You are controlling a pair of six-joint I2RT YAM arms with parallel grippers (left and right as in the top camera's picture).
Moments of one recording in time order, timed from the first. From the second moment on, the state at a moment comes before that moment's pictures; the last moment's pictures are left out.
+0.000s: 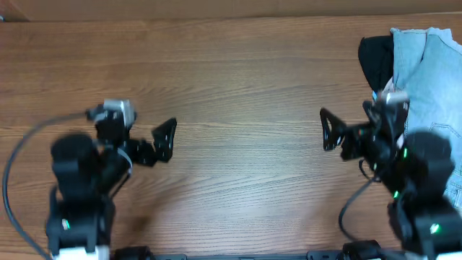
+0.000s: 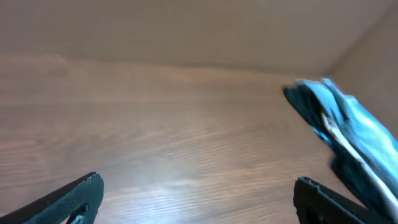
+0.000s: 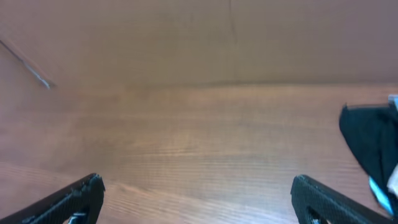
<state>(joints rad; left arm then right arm) 0.06 0.83 0.90 -0.52 0.49 -0.15 0.13 0.81 1.01 -0.59 -0.20 0.15</state>
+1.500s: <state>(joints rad) 0.06 1.56 1.31 -0.84 0.50 -0.01 -0.98 1.67 1.35 -0.83 0.06 0.24</state>
